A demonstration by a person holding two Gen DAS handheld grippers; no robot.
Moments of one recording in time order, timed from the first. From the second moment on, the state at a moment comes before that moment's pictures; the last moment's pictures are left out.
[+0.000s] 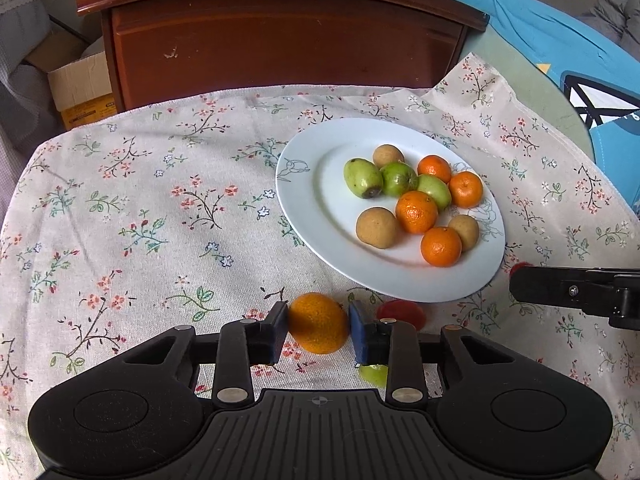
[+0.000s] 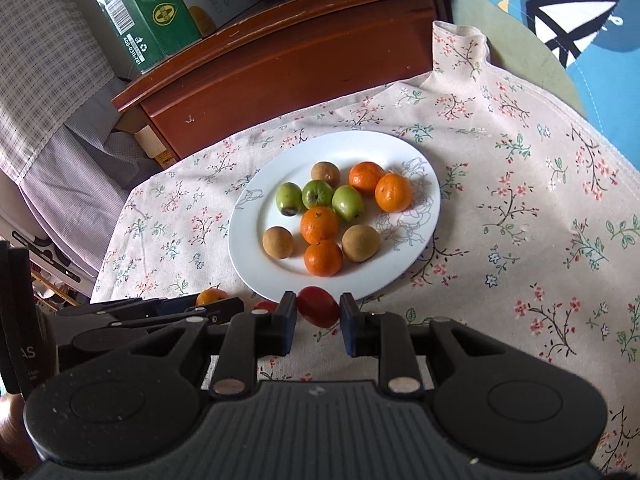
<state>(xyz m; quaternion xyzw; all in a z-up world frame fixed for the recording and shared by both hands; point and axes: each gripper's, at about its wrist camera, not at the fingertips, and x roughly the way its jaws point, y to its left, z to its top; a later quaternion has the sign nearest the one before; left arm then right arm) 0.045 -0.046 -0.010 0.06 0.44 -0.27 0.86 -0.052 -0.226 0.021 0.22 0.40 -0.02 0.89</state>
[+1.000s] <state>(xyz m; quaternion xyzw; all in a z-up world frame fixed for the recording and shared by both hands) 0.098 -0.073 0.020 0.03 0.38 -0.29 0.88 -0.006 -0.291 0.001 0.34 0.36 -0.09 0.86</state>
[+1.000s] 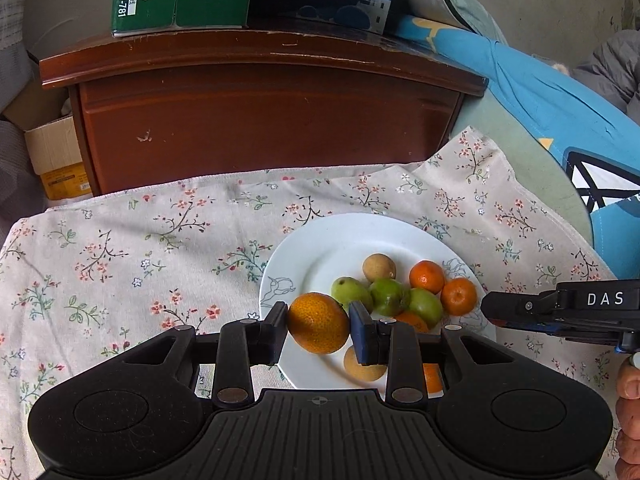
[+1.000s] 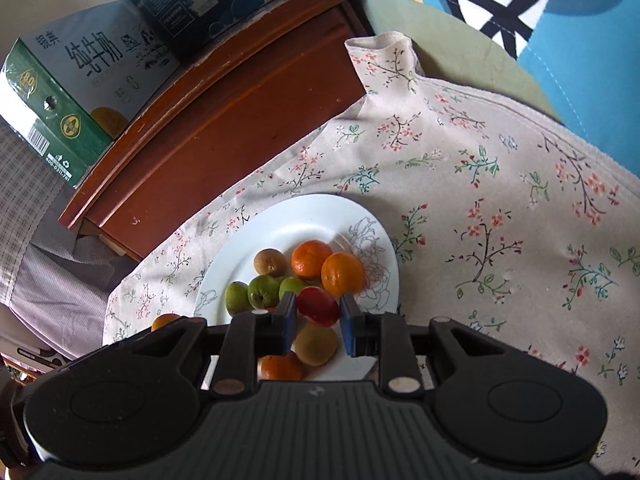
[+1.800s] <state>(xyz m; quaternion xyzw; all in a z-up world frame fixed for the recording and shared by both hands) 0.070 -0.044 0.053 0.04 0.37 -0.28 0.89 -0.014 -0.269 0.023 0.34 0.36 -0.07 0.87</state>
